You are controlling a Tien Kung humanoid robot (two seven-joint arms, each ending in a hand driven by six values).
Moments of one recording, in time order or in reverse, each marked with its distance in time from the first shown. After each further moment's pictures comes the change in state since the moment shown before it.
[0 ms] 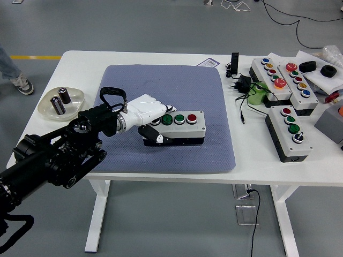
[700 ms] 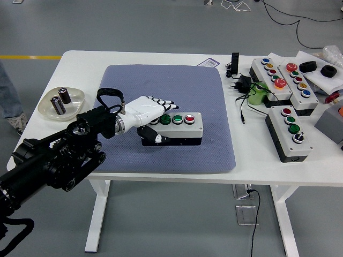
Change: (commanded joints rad) left arm 0.031 0.008 -0.061 -0.051 -0.016 -0.028 0.027; right arm -0.004 0.000 -0.009 0.000 0.009 -0.002 0.000
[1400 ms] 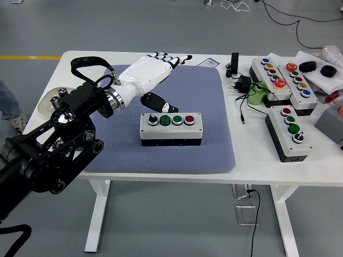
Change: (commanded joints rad) left arm 0.100 0.044 -0.263 -0.533 0.048 -0.190 0.215; right arm 0.008 0.000 0.004 -0.001 -0.007 0.000 -0.001
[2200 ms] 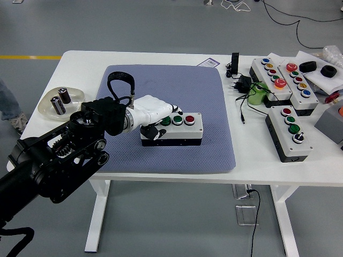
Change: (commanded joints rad) left arm -0.015 -0.016 0.092 0.066 0.001 -0.315 0.099; right arm 0.003 0.000 0.007 -0.001 -0.007 0.000 0.001
